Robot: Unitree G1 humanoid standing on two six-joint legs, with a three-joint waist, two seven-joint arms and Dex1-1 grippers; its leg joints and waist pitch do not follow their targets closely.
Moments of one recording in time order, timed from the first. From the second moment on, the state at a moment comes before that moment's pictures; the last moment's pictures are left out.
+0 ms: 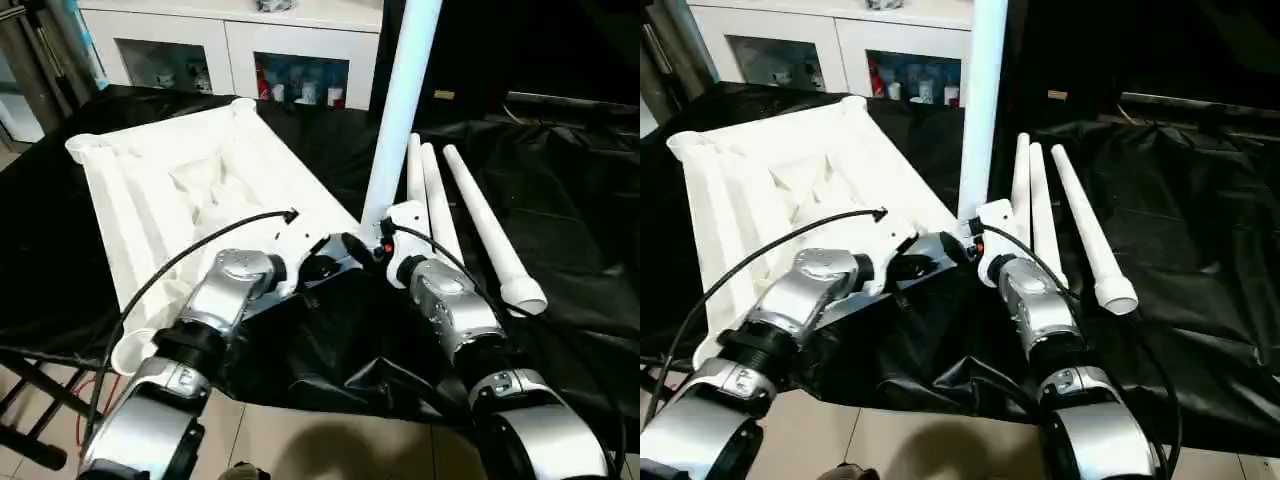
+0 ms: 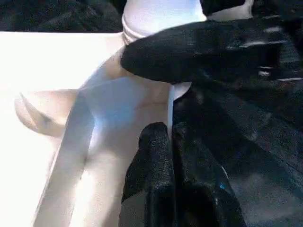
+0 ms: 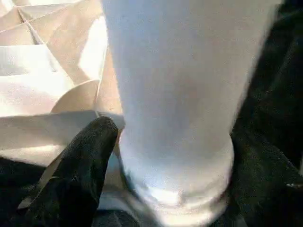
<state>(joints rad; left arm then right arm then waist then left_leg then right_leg) -0.72 0.12 -0.20 0.73 0.08 0.23 -0.72 -0.64 -0.06 -0.01 0.83 0.07 0.04 0.38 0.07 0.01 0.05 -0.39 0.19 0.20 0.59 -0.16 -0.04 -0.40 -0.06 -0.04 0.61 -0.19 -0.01</state>
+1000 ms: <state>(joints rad) -0.58 0.53 -0.13 0.25 0.30 0.46 -0.57 -0.44 -0.14 0.17 0.29 0.07 0.41 0.55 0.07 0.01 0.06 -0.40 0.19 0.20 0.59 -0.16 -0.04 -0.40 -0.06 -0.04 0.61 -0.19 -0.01</state>
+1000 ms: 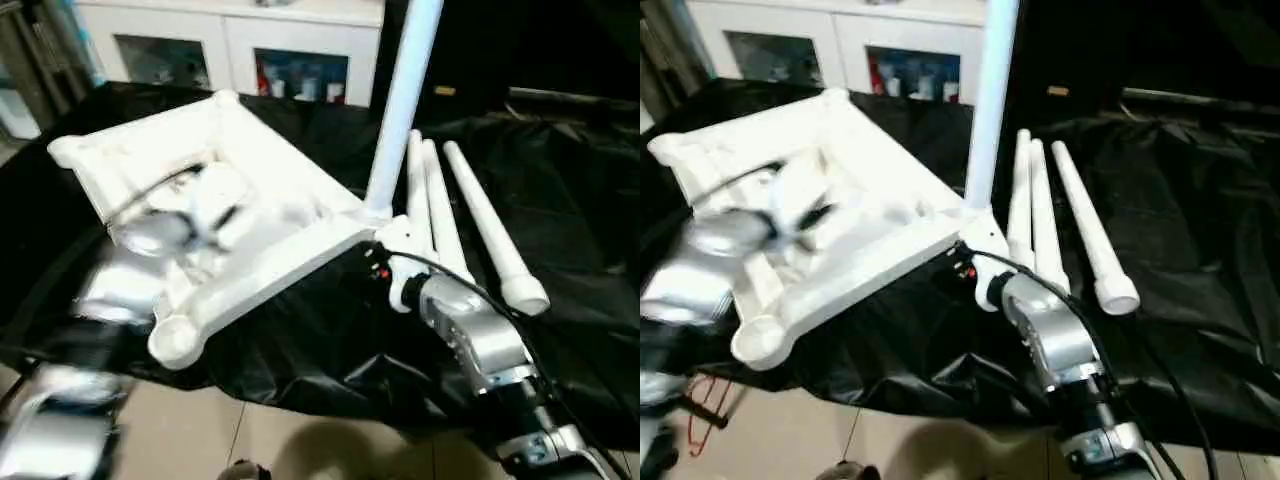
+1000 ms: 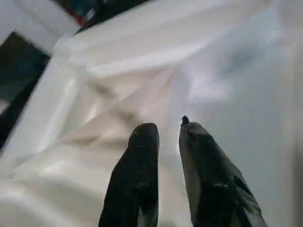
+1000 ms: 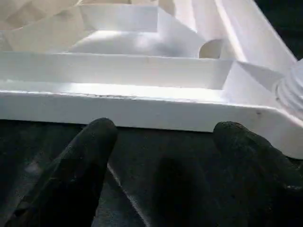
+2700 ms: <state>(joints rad) -0.43 0.59 -0.36 -0.05 0.17 0.68 -1.06 -0.68 -0.03 0.19 0.86 -0.02 0.18 0.45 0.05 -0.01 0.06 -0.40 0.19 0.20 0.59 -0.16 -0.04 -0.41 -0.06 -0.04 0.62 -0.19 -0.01</state>
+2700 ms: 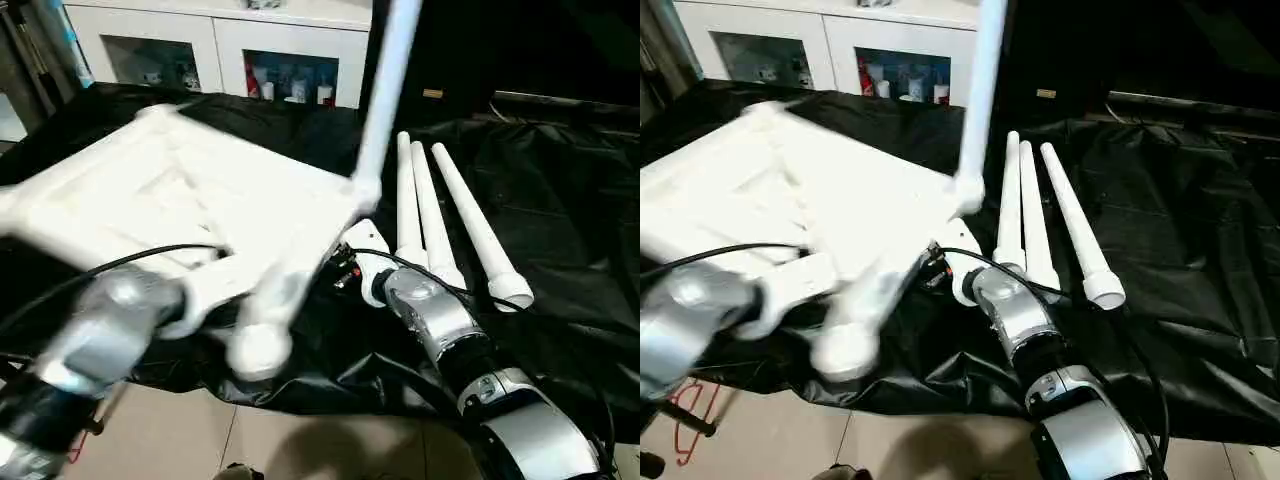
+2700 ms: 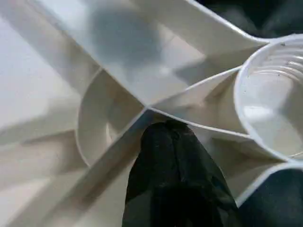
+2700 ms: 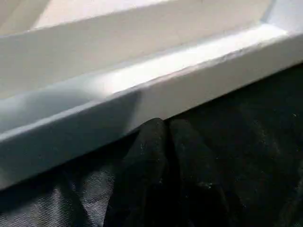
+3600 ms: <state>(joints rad) -0.52 0.48 -0.23 0.06 0.08 0.56 -0.89 -0.78 -0.11 -0.01 0.64 0.05 0.35 0.31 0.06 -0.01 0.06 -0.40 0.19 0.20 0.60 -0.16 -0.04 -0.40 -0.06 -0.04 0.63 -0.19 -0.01</state>
